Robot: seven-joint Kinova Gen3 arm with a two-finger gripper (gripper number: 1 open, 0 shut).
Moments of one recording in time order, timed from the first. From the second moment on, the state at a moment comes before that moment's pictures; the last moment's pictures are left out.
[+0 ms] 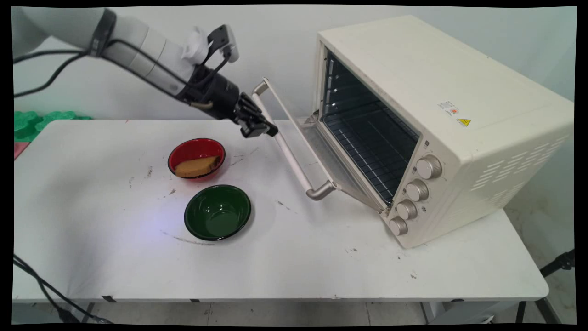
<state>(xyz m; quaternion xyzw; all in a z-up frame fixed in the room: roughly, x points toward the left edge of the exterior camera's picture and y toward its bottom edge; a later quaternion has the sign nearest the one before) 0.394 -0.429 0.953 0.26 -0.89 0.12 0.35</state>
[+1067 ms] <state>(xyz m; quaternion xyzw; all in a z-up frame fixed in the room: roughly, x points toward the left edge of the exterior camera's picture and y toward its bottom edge) 0.426 -0.398 0.878 0.29 -0.87 0.14 0.38</state>
